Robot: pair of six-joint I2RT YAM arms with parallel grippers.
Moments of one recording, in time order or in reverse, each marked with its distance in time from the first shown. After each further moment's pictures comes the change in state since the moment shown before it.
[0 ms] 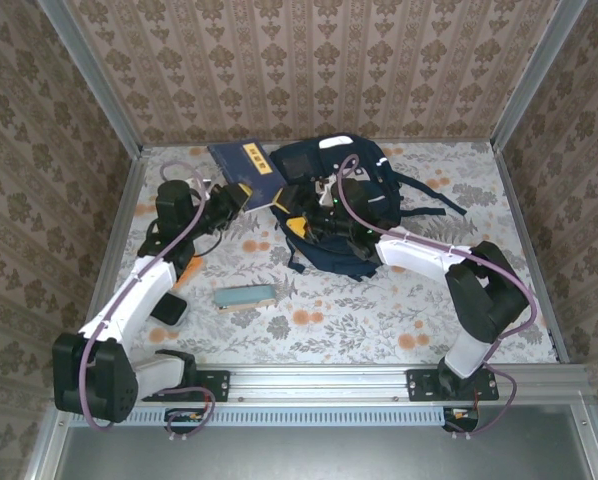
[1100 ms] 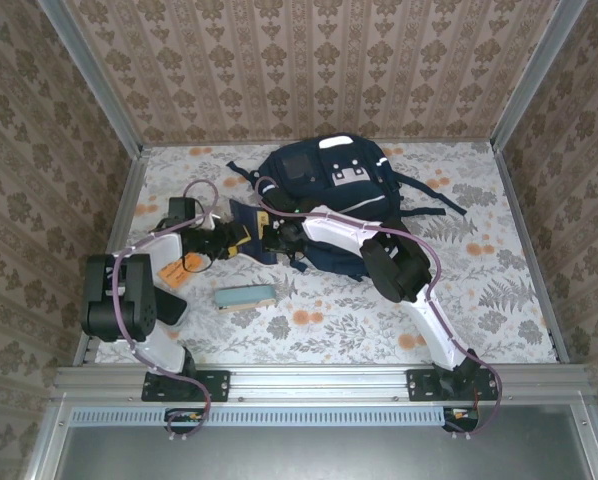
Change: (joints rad) left arm 0.195 0.442 0.009 -0.330 0.285 0.424; right arm 0.128 0.644 0.776 -0.985 0.251 -0.641
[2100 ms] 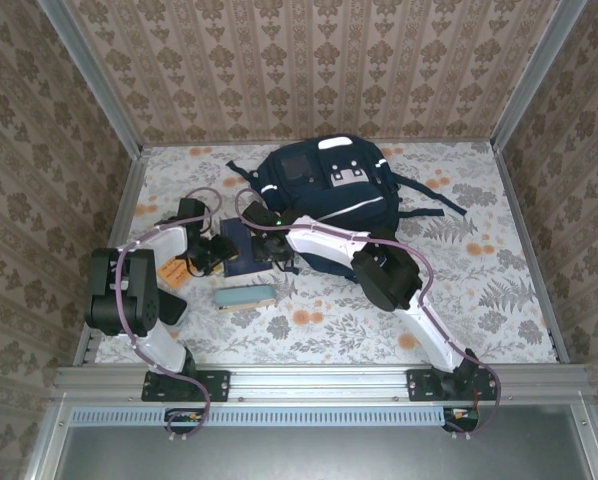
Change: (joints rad) left arm -0.047 0.035 0.068 -0.301 -0.475 0.098; right arm 0.104 0.027 0.082 -0.103 0.223 -0.001
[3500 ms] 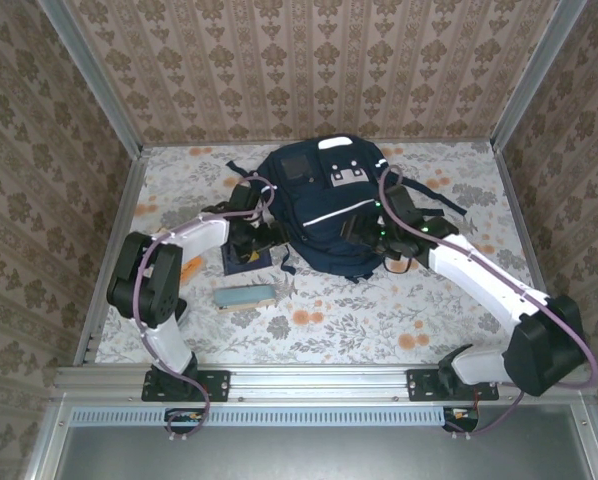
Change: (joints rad) left arm -0.321 0.090 0.187 0.014 -0.044 -0.127; right arm -0.360 -1.006 -0.875 0.114 -0.101 0.050
